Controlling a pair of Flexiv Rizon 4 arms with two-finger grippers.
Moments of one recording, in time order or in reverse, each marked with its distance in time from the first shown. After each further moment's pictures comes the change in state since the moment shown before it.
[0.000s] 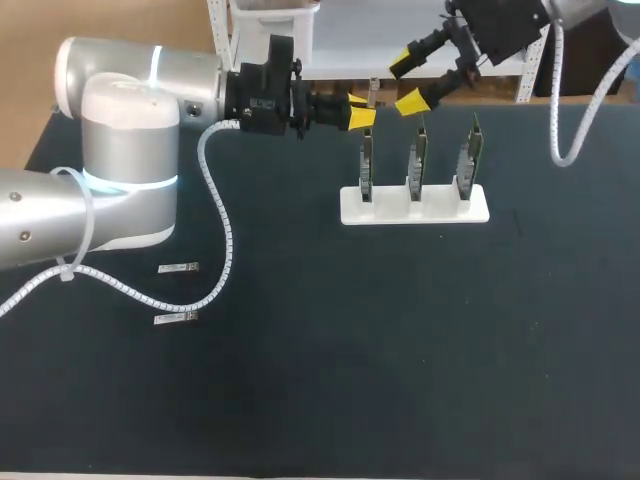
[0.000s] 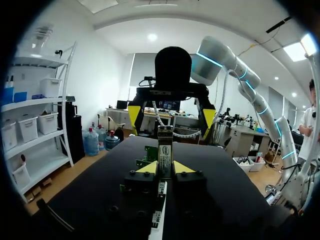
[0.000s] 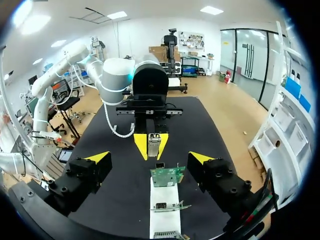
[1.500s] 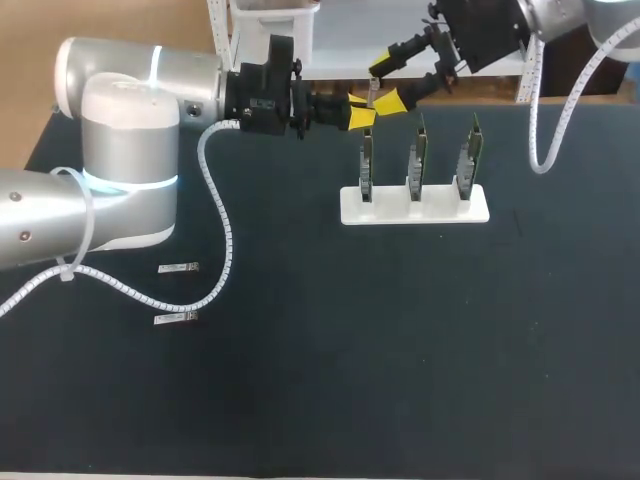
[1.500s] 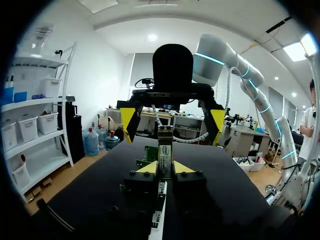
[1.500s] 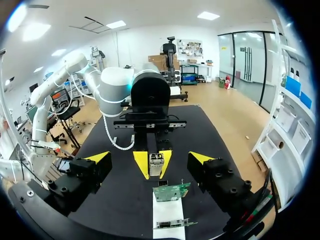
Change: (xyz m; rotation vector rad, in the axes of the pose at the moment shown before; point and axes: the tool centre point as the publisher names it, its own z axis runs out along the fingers) left arm 0.000 0.000 0.000 0.000 0.000 0.000; right arm -0.017 0.002 0.022 0.003 -0.076 0.016
